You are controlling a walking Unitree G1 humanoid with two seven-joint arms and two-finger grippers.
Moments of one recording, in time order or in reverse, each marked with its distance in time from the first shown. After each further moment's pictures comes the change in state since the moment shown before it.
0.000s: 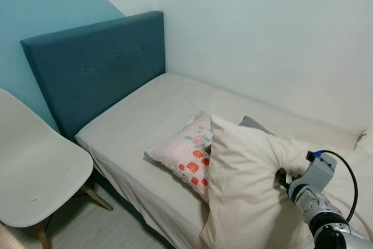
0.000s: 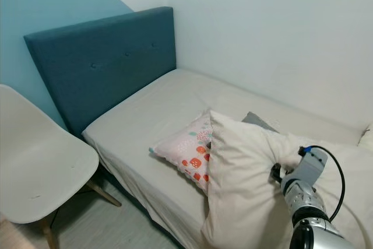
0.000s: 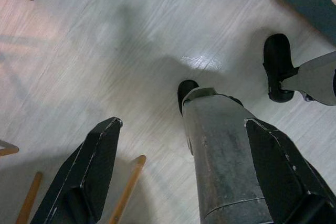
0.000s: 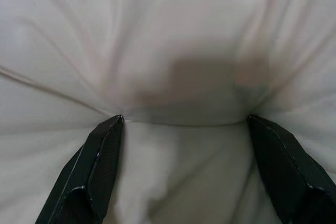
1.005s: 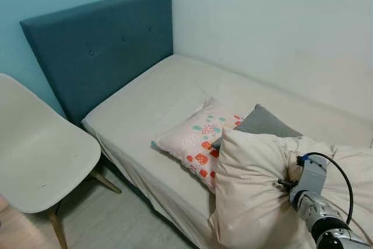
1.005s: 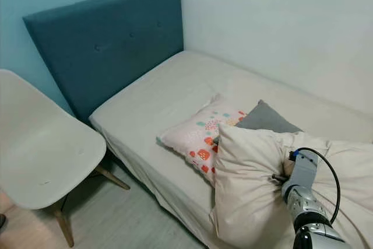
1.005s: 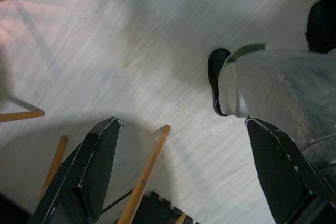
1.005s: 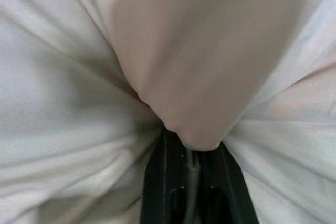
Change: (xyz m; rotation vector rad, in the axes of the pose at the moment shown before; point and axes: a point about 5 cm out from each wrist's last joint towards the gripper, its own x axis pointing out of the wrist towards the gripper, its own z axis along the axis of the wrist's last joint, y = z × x) left arm -0.008 0.031 -0.021 0.011 0.002 0.051; right arm -0.001 -0.005 -0.010 -0.211 0.048 0.033
